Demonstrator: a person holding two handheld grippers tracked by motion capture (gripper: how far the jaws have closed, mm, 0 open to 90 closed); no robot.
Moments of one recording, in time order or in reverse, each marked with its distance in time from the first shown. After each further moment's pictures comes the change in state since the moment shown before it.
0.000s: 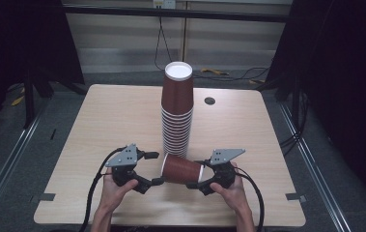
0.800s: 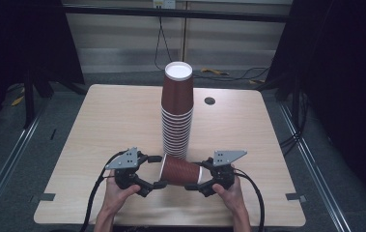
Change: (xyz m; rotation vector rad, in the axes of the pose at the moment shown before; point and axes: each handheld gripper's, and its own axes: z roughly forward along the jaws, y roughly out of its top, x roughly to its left) left arm 0.001 -0.013 0.009 -0.067 -0.076 -0.038; right arm -0.001 -0.007 0.003 -0.102 0.091 0.000
